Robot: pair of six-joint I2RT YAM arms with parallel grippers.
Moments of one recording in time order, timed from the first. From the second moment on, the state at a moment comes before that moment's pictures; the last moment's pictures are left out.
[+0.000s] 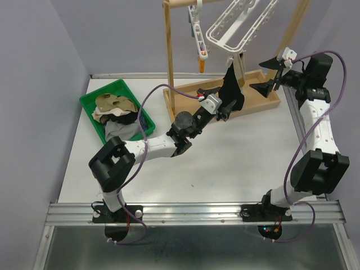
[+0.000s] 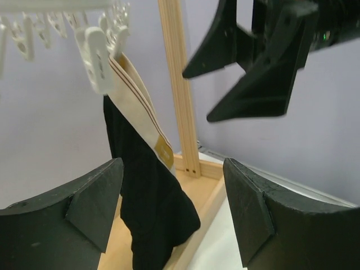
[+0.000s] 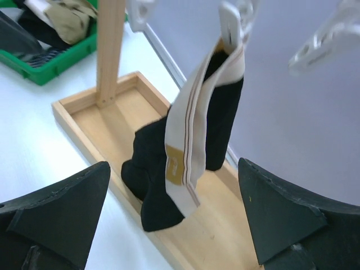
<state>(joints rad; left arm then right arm) -0.95 1.74 1.15 1.04 -0.10 0.16 -0.23 1.52 1.49 -0.20 -1.20 -0.57</state>
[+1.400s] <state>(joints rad) -0.85 2.25 1.52 1.10 -0.20 -0.07 -0.13 1.74 1.89 -0.22 -1.36 -0.65</state>
